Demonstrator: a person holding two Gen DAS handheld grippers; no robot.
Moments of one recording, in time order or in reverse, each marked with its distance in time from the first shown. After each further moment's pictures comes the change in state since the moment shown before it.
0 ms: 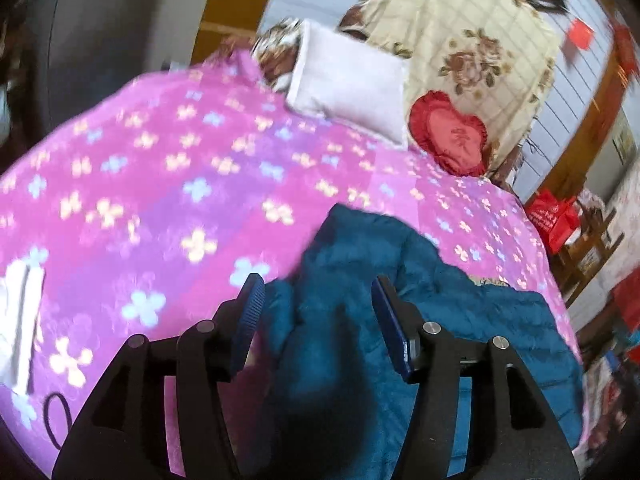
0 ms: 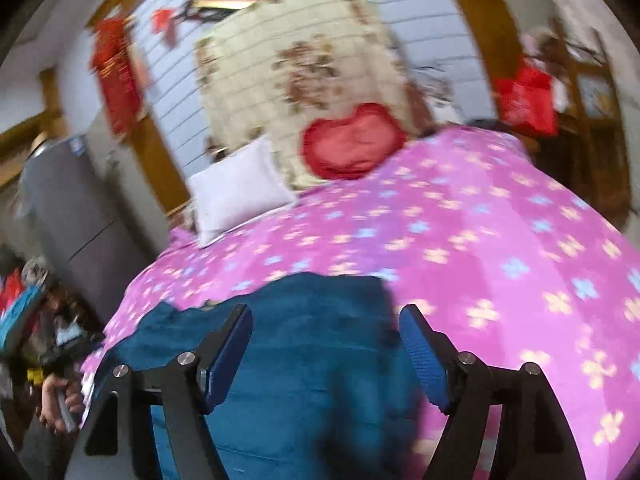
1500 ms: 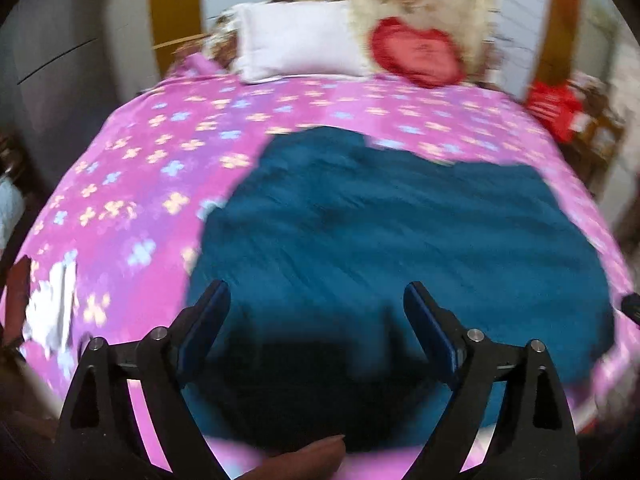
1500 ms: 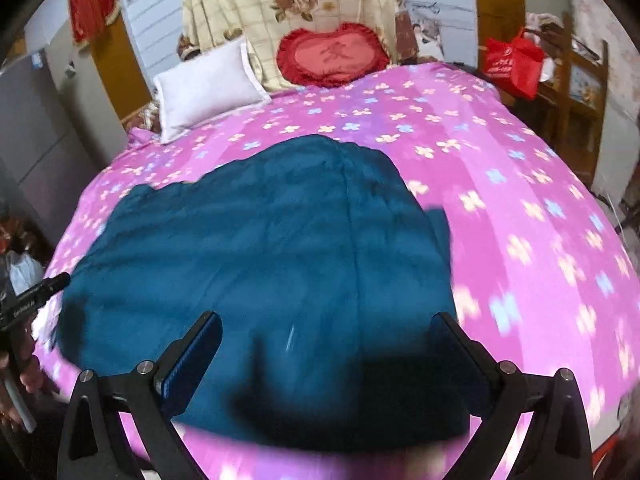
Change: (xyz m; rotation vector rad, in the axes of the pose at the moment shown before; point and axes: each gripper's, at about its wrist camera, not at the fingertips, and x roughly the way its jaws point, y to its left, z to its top) left arm -0.064 -0.096 -0.083 0.299 0.167 0.098; right arm -0.034 0.074 -0.082 -0.049 0.296 -0.249
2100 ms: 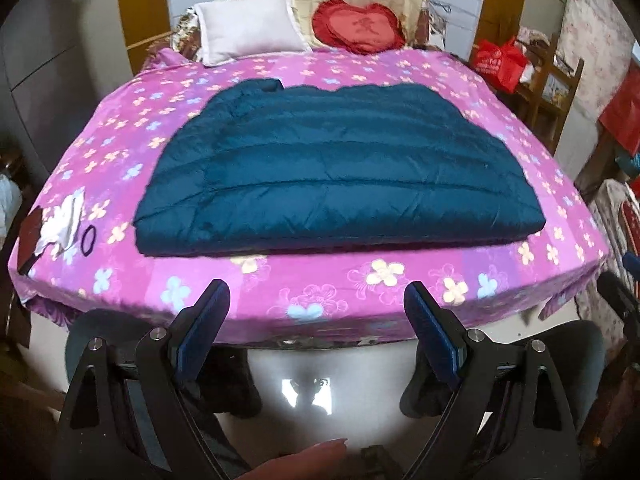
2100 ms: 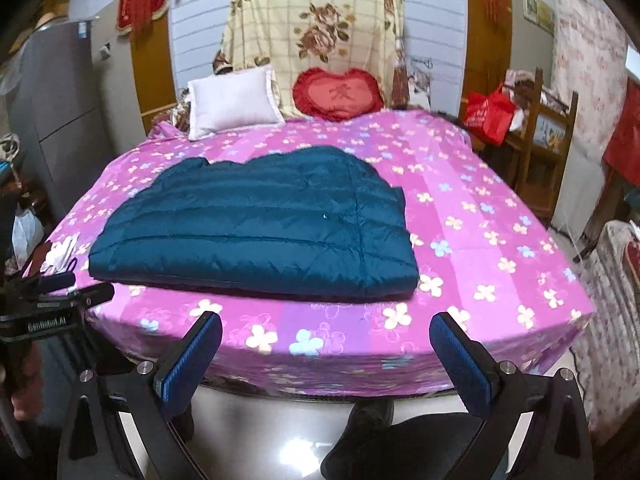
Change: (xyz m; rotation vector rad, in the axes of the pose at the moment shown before) left arm -0.111 -0.079 -0.112 0.062 0.053 -0.035; right arm -0.147 0.046 -0.124 -0.126 -0.137 -0.109
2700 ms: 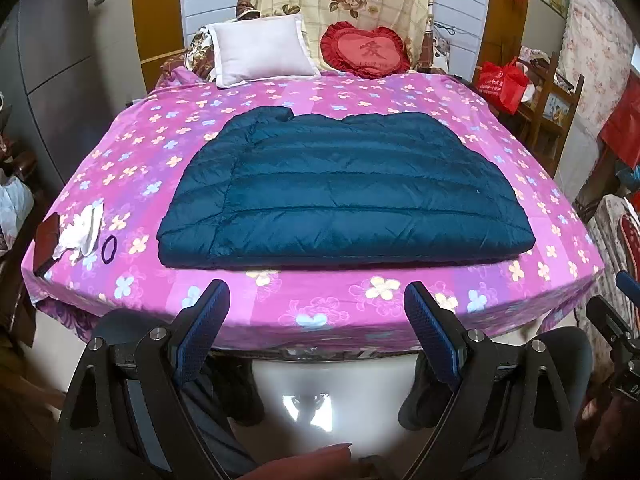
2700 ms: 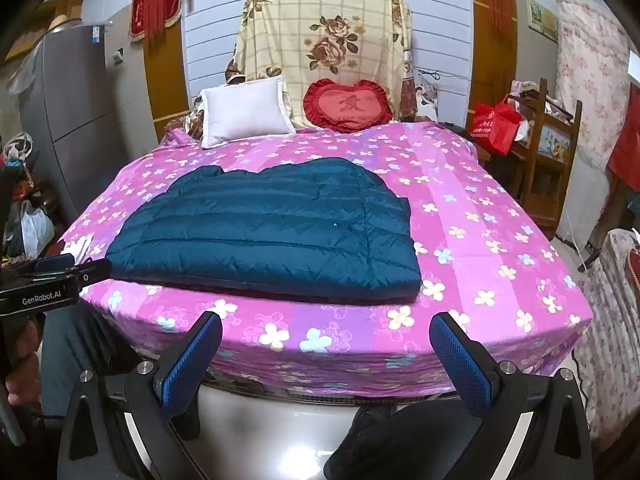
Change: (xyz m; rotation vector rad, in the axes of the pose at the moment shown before) left arm -0.033 0.004 0.000 -0.013 -0.069 0.016; right arm -0.018 0.005 -0.004 -0.009 -0.028 0.032
